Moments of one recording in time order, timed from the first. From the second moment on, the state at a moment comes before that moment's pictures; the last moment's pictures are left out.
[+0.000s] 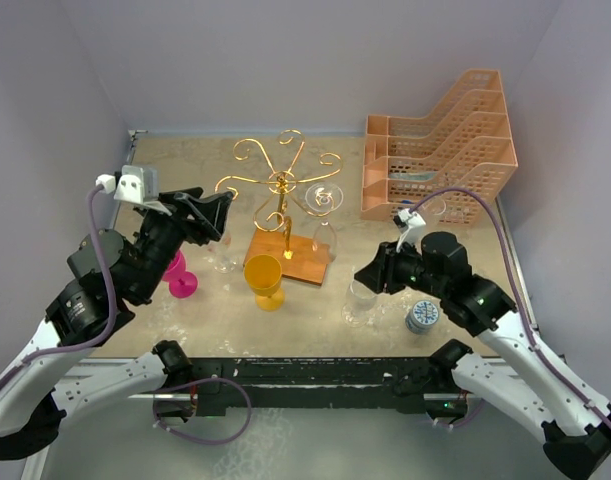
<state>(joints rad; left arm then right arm) -0.89 0.71 1.19 -0.36 -0.51 -0.27 0.61 0.71 0.76 -0.53 -0.20 0.46</state>
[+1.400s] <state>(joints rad) -0.89 0.67 1.16 -0.35 -0.60 -0.34 0.81 0.92 0.93 -0.71 -0.04 0.52</state>
